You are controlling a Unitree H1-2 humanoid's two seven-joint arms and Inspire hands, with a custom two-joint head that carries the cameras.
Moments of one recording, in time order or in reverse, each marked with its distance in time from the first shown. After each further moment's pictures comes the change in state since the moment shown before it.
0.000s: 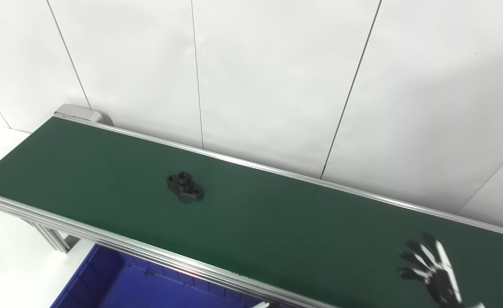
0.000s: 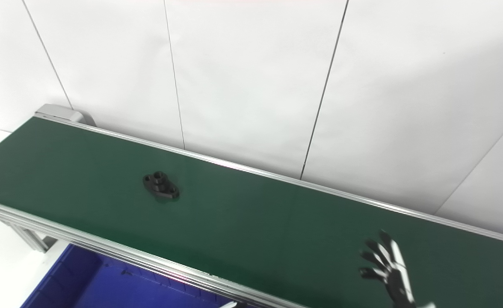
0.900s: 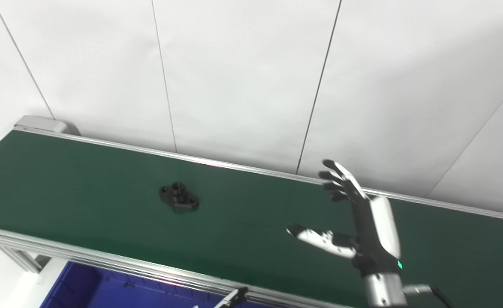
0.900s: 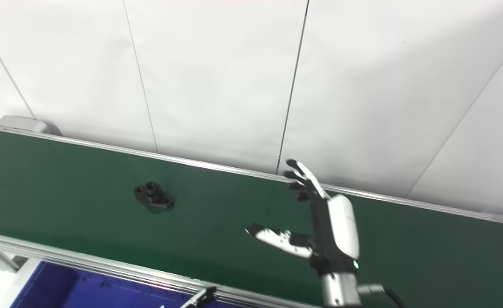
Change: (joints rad) left arm 0.006 0.074 0.069 -0.041 -0.089 0.000 -0.130; right arm -0.342 0.168 0.073 0.078 -0.274 0.281 0.152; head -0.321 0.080
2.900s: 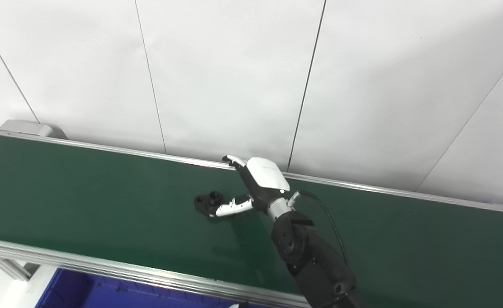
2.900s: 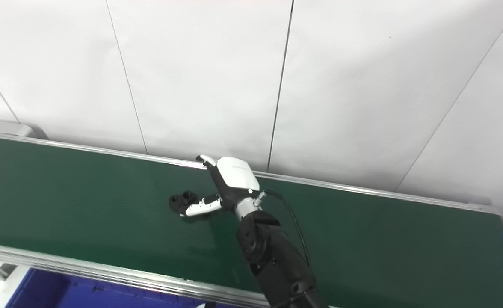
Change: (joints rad) left arm 0.014 0.036 -0.049 -0.053 0.131 0.000 0.021; right arm -0.533 0.043 0.287 0.890 -0.141 0.054 -0.046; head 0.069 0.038
